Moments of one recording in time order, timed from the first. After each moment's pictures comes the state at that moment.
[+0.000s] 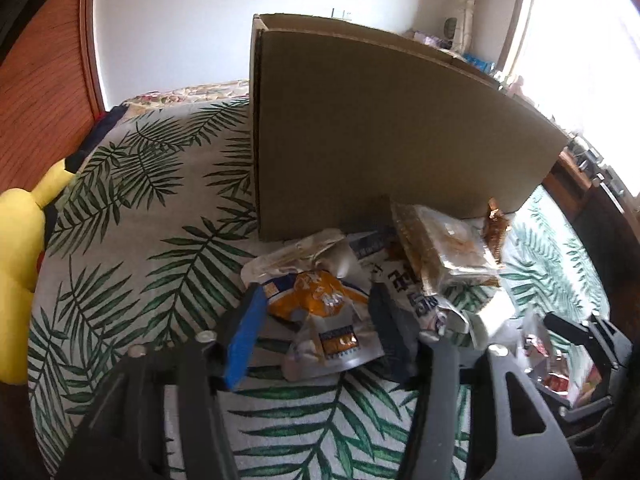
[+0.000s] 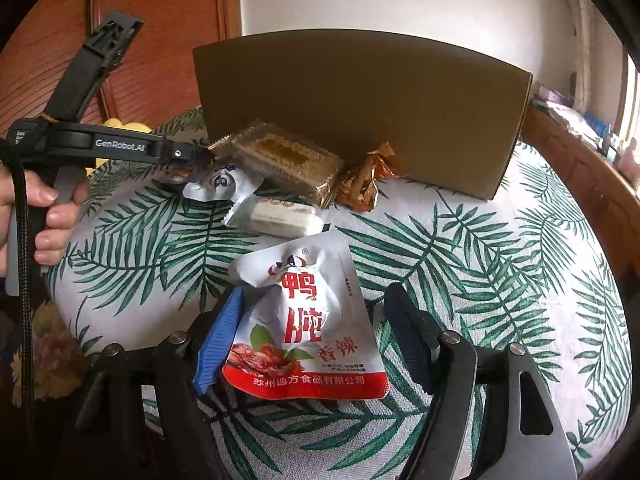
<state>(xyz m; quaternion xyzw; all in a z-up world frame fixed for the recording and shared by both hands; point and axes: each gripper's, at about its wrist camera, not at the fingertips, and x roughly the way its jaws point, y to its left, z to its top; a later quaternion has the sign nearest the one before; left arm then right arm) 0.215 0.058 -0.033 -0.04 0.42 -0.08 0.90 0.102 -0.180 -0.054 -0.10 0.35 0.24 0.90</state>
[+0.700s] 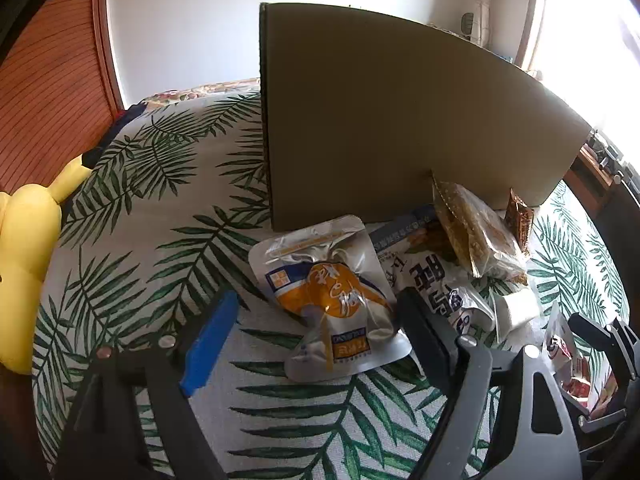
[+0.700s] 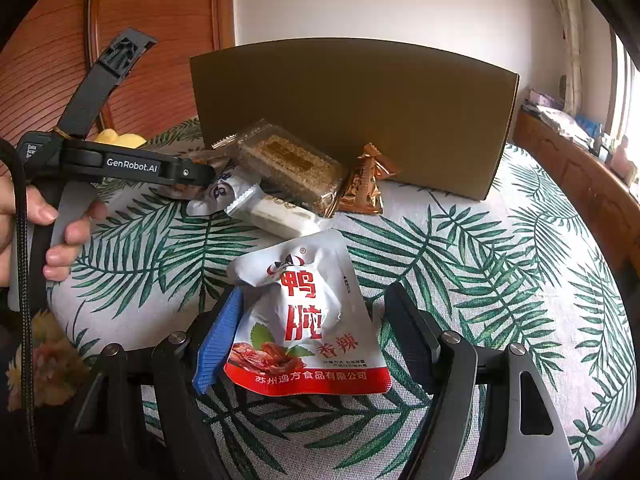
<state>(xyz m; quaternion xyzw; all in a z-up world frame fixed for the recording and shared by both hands) 0.220 0.055 -0.045 -0.03 0.42 -0.04 0.90 0.098 -0.181 -0.056 -0.09 0.33 0.23 0.91</state>
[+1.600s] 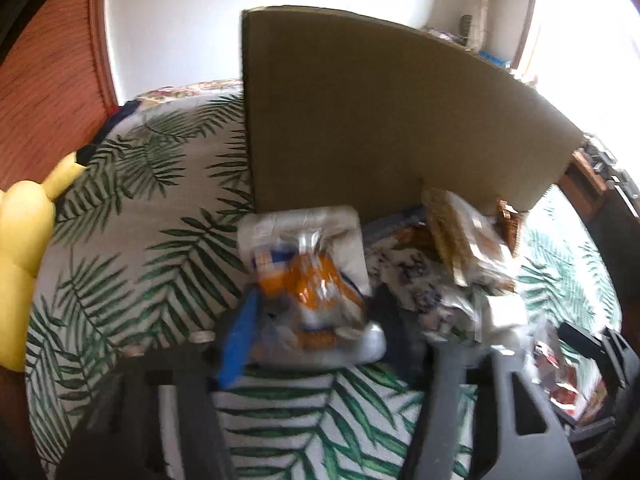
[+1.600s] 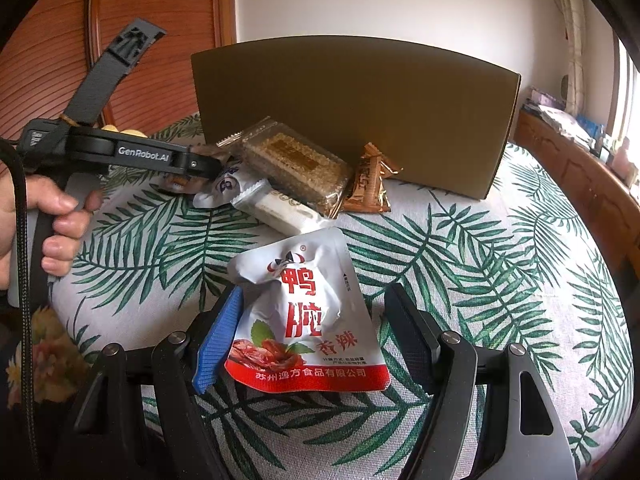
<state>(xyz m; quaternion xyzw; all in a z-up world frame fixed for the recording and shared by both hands) 0.214 0.049 -0.038 -0.04 0.43 -0.06 0.90 0.097 -0.180 -0.056 -0.10 0.34 0.23 0.91</state>
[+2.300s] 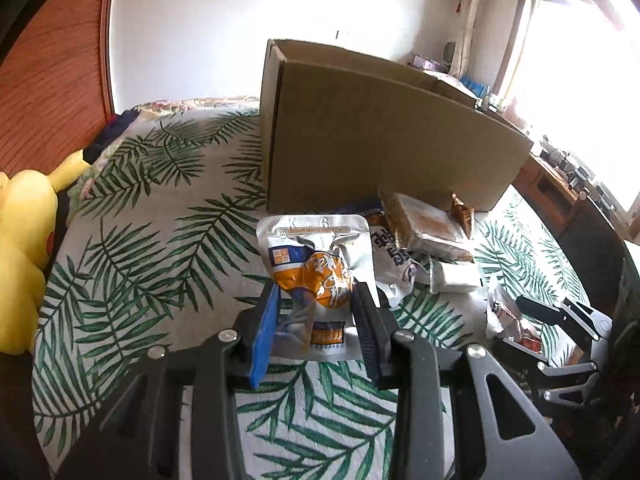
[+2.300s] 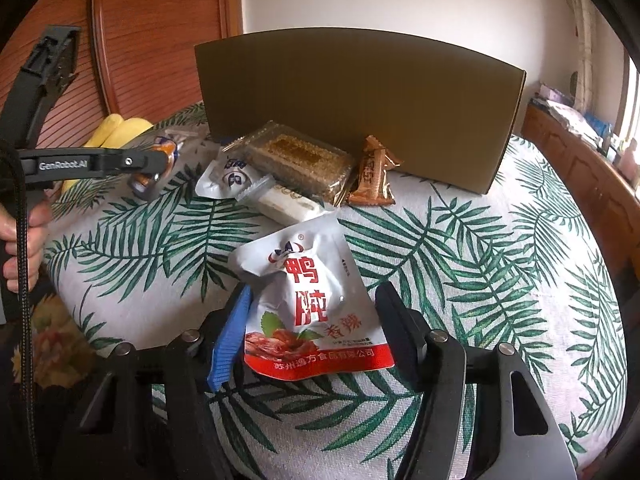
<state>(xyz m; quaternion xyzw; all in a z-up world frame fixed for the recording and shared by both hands) 0.144 0.059 -0.016 -0.07 0.38 -0.08 0.92 0.100 -0.185 -0.049 -0.11 0.36 0.24 0.89</state>
